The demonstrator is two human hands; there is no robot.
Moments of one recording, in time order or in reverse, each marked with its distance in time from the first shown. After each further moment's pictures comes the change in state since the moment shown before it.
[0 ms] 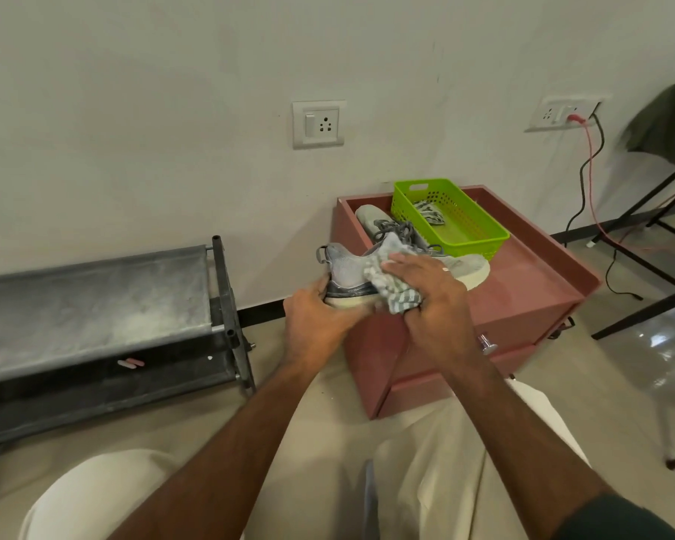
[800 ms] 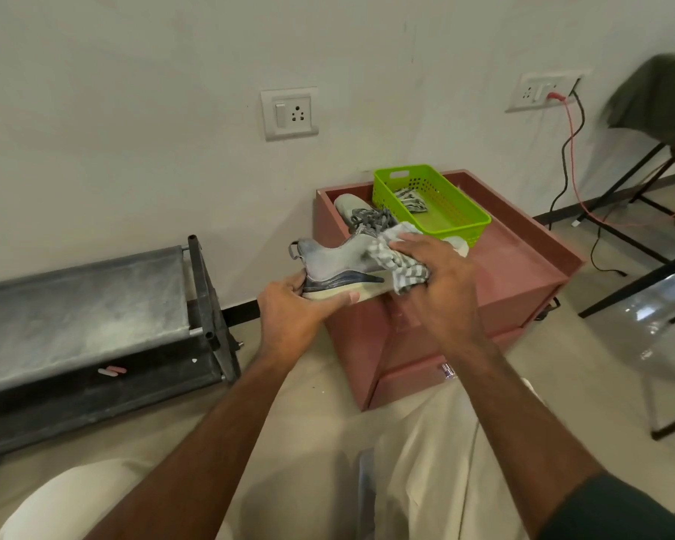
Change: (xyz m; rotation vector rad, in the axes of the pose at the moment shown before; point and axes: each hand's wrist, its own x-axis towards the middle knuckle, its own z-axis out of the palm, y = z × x) left_hand 0.012 -0.007 0.001 -0.037 -0.016 0.025; right_hand 0.008 0.019 -0.023 -0.009 0.104 0.130
